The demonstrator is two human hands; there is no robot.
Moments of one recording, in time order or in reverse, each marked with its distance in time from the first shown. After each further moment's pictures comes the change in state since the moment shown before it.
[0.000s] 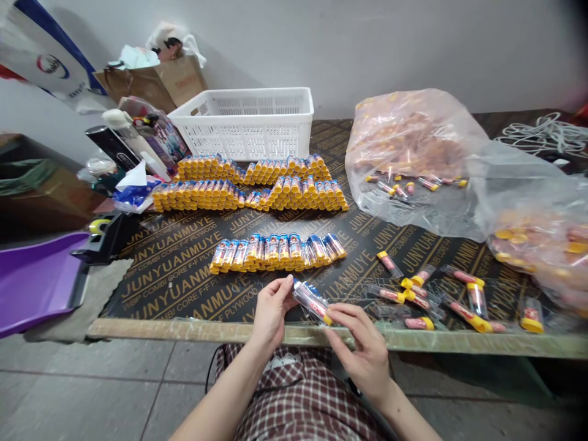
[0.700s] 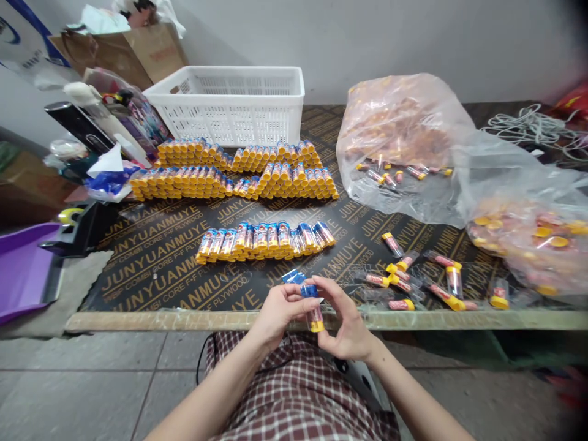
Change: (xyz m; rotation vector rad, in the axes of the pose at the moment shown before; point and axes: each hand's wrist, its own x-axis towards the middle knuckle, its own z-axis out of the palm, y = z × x) left_hand -0.027 -0.004 0.012 0.261 -0.295 -0.276; right_hand 0.013 0.015 -0.007 0.186 -0.333 -0.006
